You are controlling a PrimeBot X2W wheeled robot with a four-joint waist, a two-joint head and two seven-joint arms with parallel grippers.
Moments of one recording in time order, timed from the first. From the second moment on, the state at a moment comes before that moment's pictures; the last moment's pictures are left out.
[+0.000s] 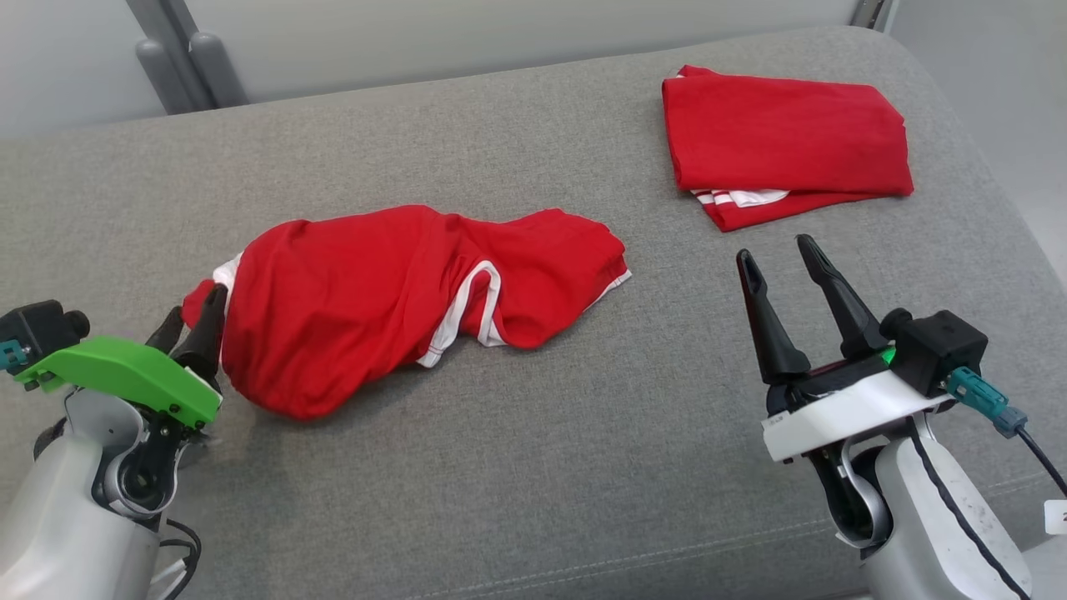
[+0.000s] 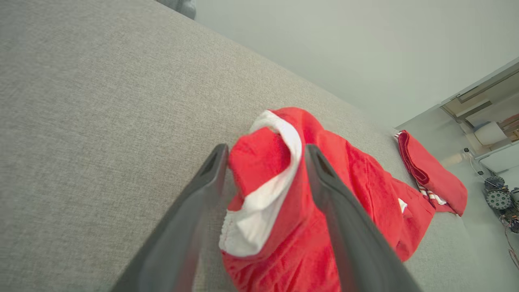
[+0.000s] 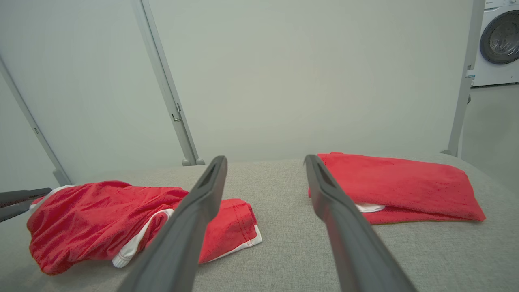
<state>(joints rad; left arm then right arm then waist) -0.45 0.31 -0.33 0.57 -1.11 -0.10 0.03 -0.15 -0.08 0.23 0.12 0.25 0.11 -0.25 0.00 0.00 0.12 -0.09</state>
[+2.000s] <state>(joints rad) -0.20 0.19 -0.55 0.48 -0.75 -0.11 -0.24 -0.13 -0.08 0.24 0.11 0.23 0.12 -0.25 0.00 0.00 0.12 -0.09</state>
